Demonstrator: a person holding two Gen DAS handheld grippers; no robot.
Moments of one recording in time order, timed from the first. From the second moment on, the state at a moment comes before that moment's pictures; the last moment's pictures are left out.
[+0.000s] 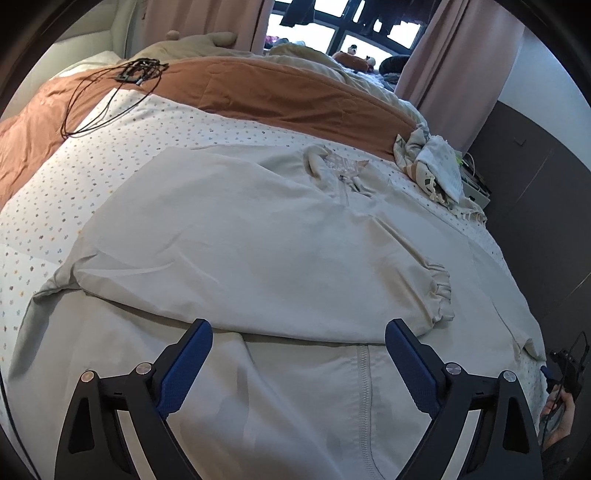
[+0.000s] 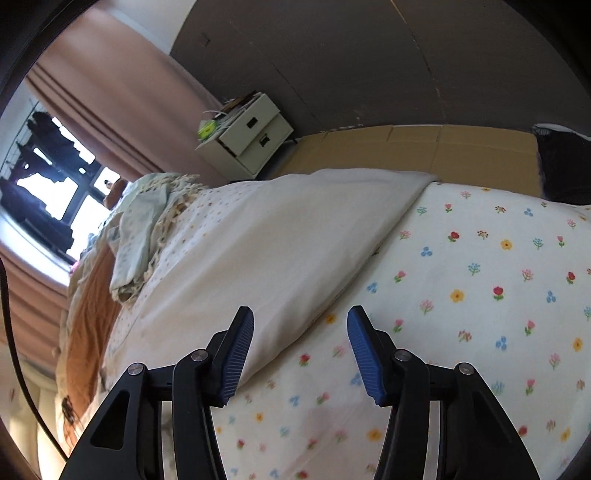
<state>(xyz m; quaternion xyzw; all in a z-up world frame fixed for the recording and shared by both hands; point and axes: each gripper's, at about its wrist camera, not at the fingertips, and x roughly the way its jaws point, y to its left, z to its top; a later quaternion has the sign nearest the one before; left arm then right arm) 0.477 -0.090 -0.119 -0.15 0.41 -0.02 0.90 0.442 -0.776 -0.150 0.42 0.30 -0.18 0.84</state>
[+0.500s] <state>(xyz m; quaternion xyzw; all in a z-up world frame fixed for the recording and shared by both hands) 0.483 -0.082 -0.128 -0.15 0.42 -0.01 0.90 0.470 -0.836 -0.167 0.45 0.26 -0.21 0.83</state>
